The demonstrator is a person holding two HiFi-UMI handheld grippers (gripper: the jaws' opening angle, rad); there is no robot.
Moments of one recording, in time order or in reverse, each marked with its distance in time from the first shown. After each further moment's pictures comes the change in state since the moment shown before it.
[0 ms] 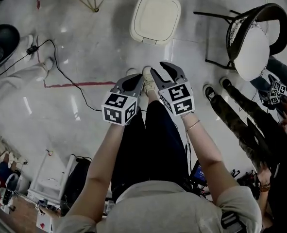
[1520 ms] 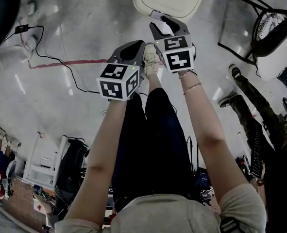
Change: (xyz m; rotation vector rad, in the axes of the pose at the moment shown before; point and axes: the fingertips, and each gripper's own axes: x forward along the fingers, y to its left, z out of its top) left arm 0.090 0.103 -0.044 -0.125 -0.021 0.084; right arm 0.165 -0.069 -0.046 -0.035 0.121 -0.092
